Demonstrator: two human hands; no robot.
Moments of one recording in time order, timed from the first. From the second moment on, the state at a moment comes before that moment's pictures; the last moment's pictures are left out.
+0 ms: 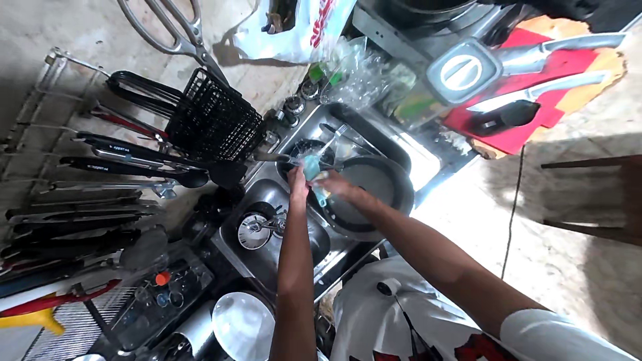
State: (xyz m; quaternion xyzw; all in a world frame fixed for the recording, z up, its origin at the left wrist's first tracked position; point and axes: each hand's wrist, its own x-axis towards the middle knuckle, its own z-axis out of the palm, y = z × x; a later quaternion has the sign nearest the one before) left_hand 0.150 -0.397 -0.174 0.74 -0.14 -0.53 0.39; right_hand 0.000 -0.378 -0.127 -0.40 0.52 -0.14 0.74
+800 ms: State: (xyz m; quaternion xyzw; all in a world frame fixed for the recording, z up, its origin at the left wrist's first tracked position) left_hand 0.157 -0.388 -0.182 0.61 -0.18 -0.62 0.46; right_hand -0.001 -0.389 -0.142 -0.44 0.51 -0.11 0.73
